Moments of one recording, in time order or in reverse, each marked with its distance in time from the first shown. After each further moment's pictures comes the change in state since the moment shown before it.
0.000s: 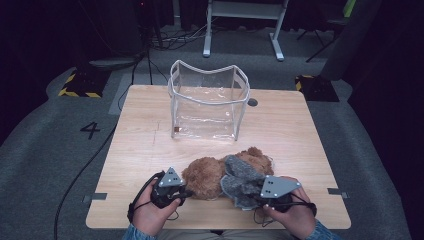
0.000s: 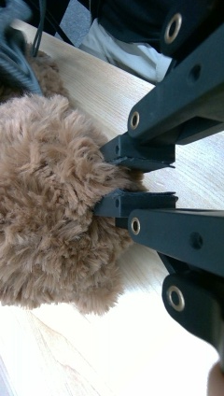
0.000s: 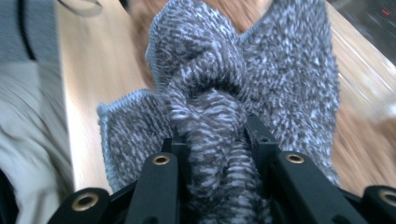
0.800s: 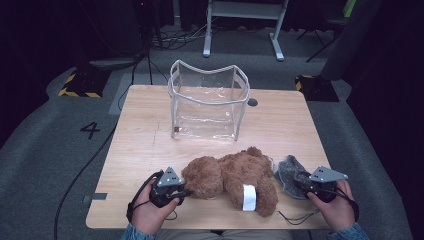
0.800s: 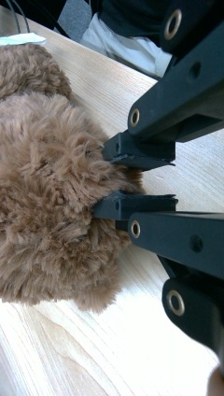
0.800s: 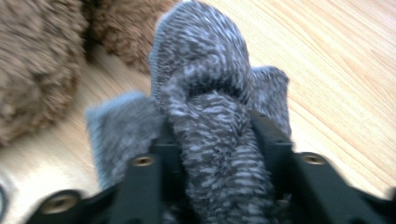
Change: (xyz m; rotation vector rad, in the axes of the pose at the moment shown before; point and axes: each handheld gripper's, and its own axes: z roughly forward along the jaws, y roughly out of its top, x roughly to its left) left arm 0.004 -0.002 -0.001 0.000 0.015 0.001; right arm -0.067 -0.122 -0.047 0.196 -0.300 0.317
